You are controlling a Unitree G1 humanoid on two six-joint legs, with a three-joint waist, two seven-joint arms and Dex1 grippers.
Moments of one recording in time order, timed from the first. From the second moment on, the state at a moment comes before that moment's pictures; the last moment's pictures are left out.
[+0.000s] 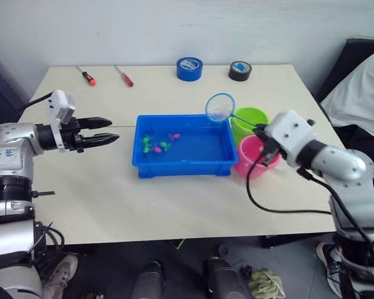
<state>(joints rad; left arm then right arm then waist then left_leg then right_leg) -0.75 0.85 0.17 0.58 -0.31 0.28 -1.26 -0.58 -0.57 -0.01 -0.42 -0.02 0.84 0.74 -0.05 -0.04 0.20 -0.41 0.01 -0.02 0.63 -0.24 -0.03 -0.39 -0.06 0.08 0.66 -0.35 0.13</state>
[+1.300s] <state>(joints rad) -0.48 0.92 0.28 0.21 -0.41 0.47 -1.10 -0.96 -0.36 0.28 0.20 0.17 1.15 0.58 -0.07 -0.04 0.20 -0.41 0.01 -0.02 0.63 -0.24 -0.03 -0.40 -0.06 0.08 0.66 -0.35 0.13</state>
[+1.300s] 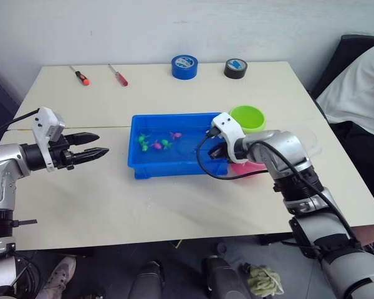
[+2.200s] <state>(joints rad) -0.51 0.92 0.27 0.20 -0.43 0.48 -1.09 -0.87 -0.36 0.13 -0.06 0.26 1.19 0.53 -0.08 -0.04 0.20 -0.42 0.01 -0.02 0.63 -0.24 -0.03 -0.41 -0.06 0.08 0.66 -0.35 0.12</state>
